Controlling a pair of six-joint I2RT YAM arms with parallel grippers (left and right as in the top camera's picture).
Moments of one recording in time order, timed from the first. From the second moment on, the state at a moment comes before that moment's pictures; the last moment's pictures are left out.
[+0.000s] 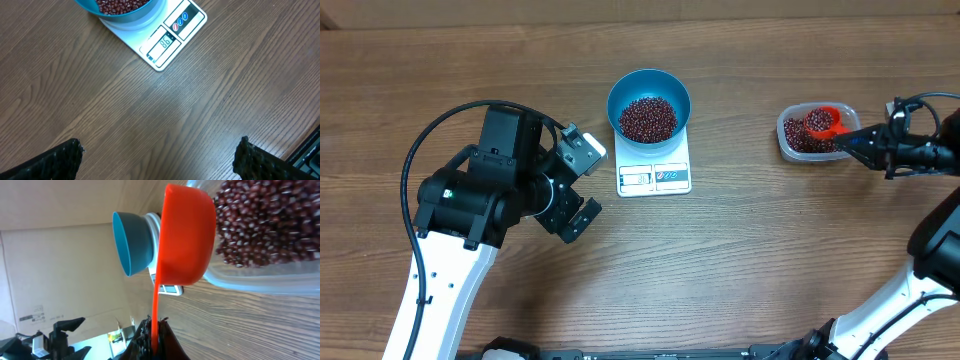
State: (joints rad) left arm -0.27 1.25 1.37 -1.22 0.21 0.47; right arm -0.59 2.11 1.65 -1.51 -1.12 -0.42
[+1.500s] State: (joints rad) left arm -0.27 1.25 1.37 -1.22 0.21 0.47; right arm 0.02 2.11 1.85 -1.36 -1.25 -0.31
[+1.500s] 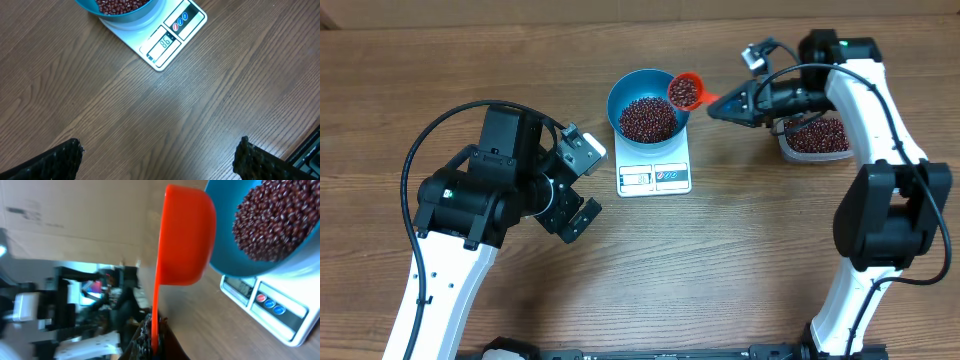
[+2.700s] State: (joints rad) left arm -0.27 1.25 1.37 -1.22 0.21 0.47; right arm 0.41 2.11 1.99 -1.09 -0.30 -0.14
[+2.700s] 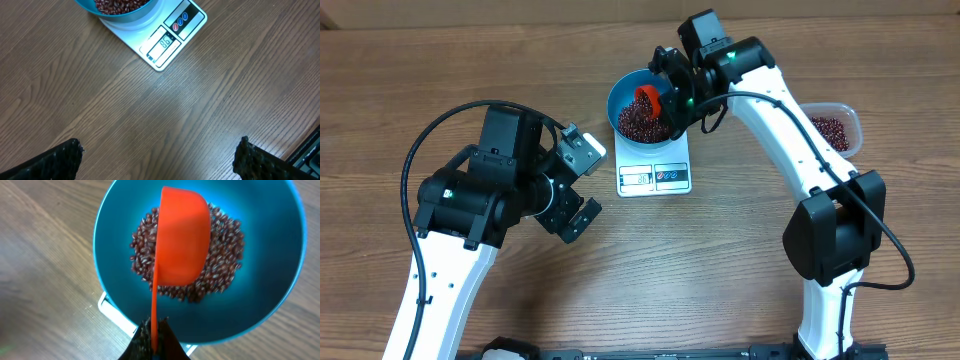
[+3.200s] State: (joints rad) left arm -0.27 1.25 1.37 -1.22 0.21 0.47; right arm 0.42 2.11 1.99 -1.03 -0.21 -0.14
